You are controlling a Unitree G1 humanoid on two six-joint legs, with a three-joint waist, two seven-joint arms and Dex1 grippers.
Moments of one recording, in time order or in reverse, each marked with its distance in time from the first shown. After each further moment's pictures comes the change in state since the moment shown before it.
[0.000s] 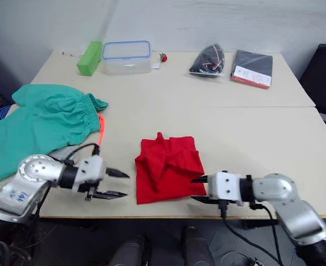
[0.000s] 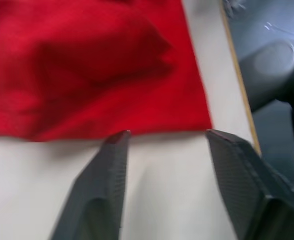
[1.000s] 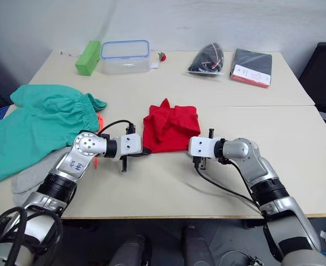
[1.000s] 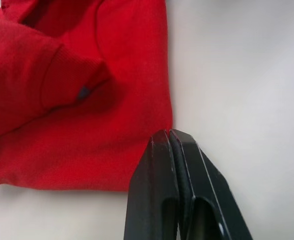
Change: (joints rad) left arm -0.356 -0.294 -0.247 0.556 0.390 -0.325 0.197; right arm -0.561 0.292 0.281 0.738 -0.484 -0.321 -0.210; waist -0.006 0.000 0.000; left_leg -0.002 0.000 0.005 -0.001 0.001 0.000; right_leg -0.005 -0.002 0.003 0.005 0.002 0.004
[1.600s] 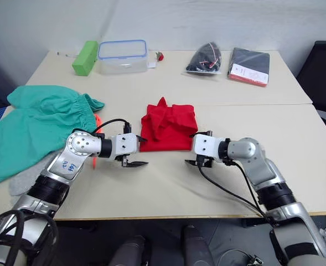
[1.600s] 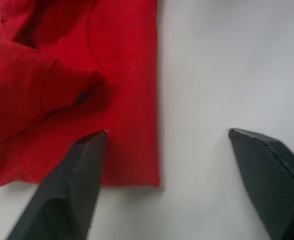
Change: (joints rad) left arm -0.007 0.031 -0.012 -0.044 0.010 0.019 0.038; right arm 0.002 -0.002 -0.017 -0.067 0.054 0.112 0.004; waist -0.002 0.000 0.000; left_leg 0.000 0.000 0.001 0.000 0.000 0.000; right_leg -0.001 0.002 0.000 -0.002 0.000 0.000
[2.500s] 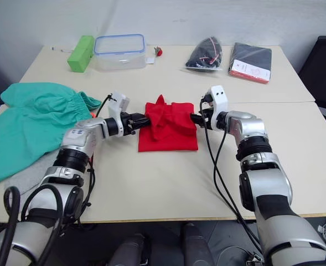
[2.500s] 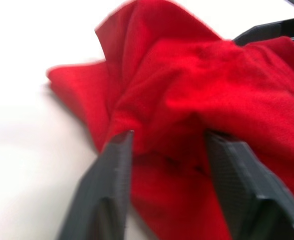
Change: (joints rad) left arm -0.268 -0.213 0.352 0.387 -0.352 0.505 0.221; right arm -0.480 0.173 -0.294 0.627 0.334 0.579 -0.180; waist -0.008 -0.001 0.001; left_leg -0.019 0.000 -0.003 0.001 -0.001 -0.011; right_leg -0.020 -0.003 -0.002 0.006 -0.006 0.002
